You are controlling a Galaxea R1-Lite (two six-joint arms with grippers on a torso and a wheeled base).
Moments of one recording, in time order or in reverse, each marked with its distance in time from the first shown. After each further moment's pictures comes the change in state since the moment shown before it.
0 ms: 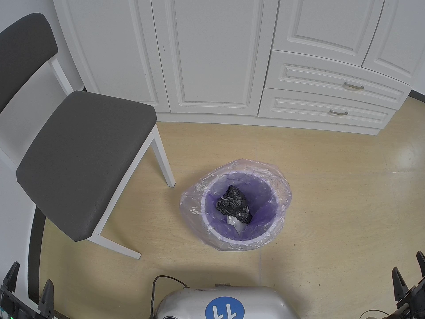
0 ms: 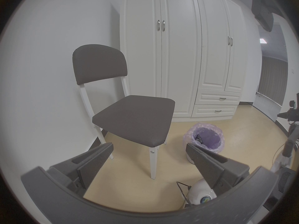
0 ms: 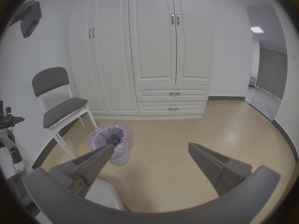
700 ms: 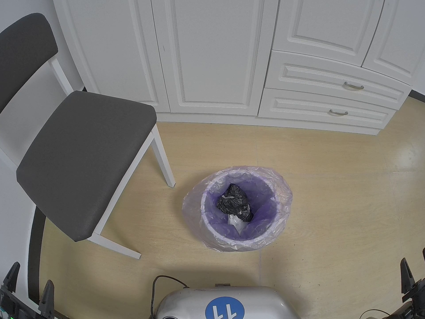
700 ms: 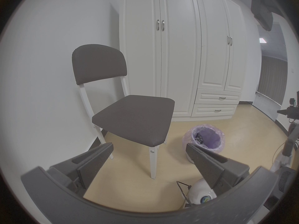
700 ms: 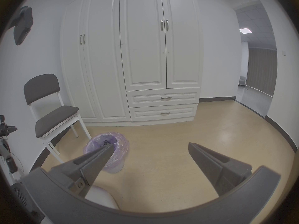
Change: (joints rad) left arm -0.001 -0.001 0.000 0.003 -0.001 0.004; right arm -0.003 -0.001 0.000 -0.050 -0.091 0.043
